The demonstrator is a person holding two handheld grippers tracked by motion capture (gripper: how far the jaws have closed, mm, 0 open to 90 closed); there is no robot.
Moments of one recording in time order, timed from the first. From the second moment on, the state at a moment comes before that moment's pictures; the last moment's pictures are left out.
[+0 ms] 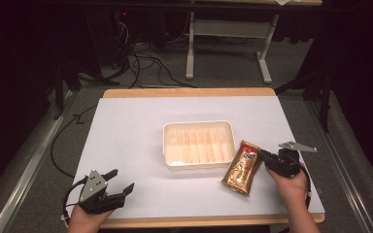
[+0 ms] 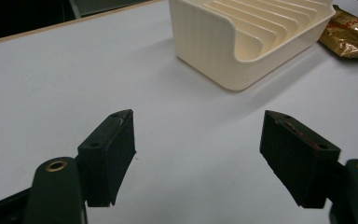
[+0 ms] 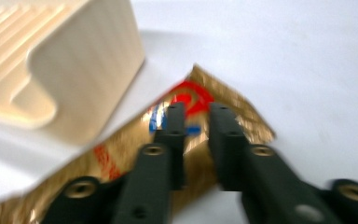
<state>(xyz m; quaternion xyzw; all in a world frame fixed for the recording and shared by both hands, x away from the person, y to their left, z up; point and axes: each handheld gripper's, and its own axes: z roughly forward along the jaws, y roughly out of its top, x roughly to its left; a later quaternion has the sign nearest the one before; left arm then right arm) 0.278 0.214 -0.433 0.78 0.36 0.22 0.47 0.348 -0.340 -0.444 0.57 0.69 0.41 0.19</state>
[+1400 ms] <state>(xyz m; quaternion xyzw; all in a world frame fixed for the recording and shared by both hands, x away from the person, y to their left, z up) 0.278 0.212 -0.432 0.78 0.35 0.22 0.47 0.332 -0.334 -0.459 0.56 0.75 0.31 0.16</state>
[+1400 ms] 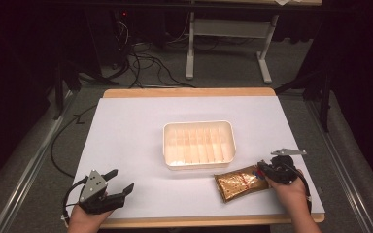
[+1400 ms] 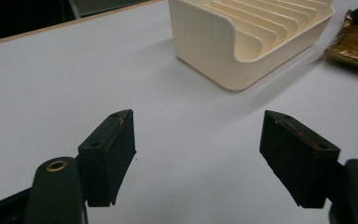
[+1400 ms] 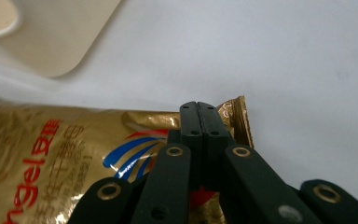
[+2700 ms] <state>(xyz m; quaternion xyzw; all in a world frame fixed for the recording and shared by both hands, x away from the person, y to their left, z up) 0.303 0.177 -0.430 0.79 0.31 0.20 0.49 0.256 -0.386 -0.468 0.66 0.62 0.42 0.09</state>
